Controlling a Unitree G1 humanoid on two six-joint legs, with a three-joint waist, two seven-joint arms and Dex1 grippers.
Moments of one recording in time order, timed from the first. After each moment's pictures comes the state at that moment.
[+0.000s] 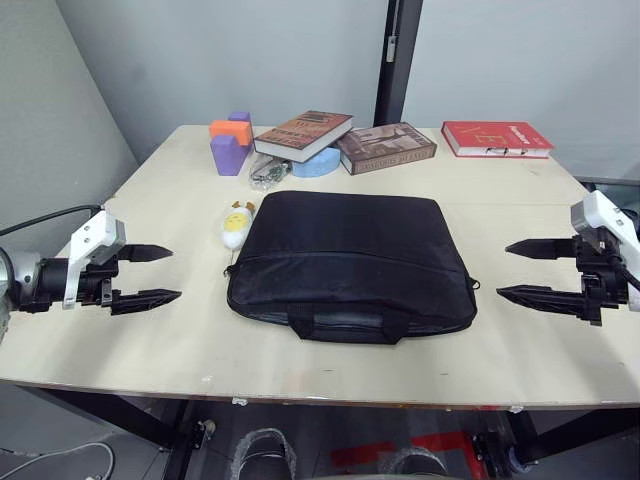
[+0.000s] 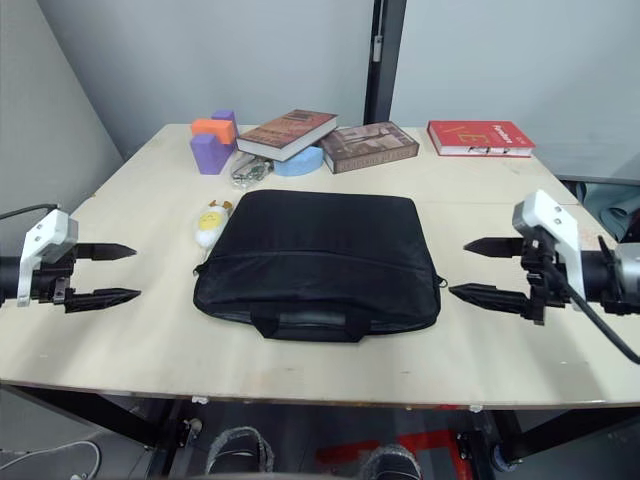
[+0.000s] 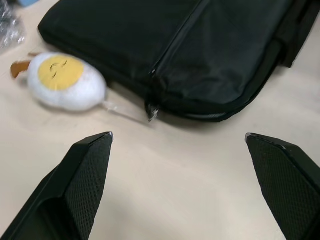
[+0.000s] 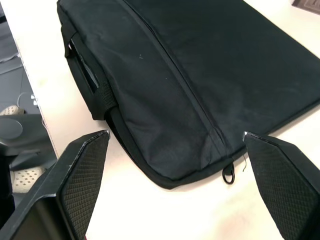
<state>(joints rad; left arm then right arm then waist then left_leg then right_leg) -0.22 1.10 0.28 0.19 -0.48 0.25 -1.44 -0.03 -1.17 -0.50 -0.39 0.74 0.81 1.16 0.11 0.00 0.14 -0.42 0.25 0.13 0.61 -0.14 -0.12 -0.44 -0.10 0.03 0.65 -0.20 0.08</state>
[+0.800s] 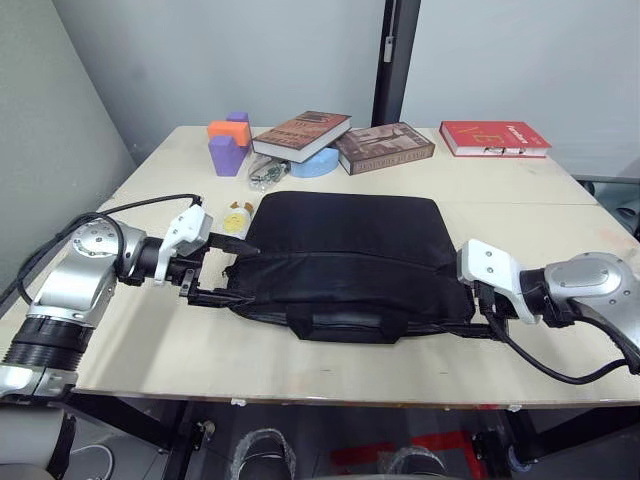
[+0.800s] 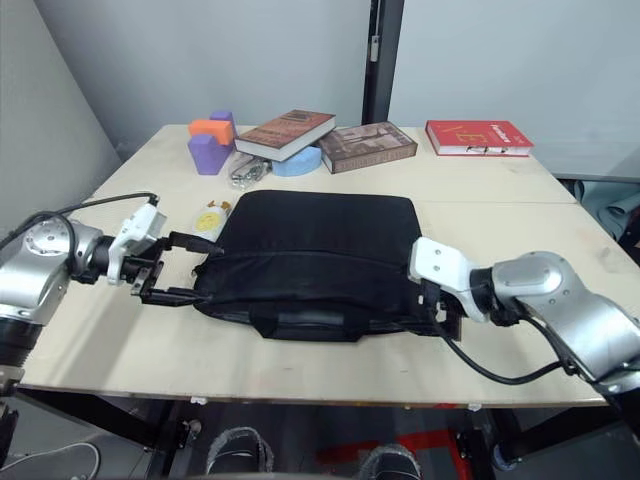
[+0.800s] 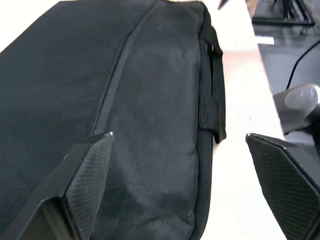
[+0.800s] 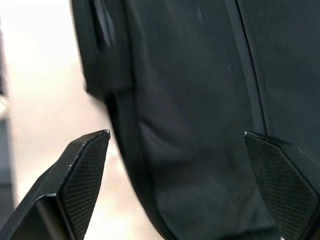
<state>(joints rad) -0.50 0.88 -0.02 0.17 -0.43 0.17 -1.55 -0.23 -1.09 0.08 -0.47 0.37 0.60 0.99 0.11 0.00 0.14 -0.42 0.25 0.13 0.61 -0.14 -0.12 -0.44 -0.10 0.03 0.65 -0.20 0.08</state>
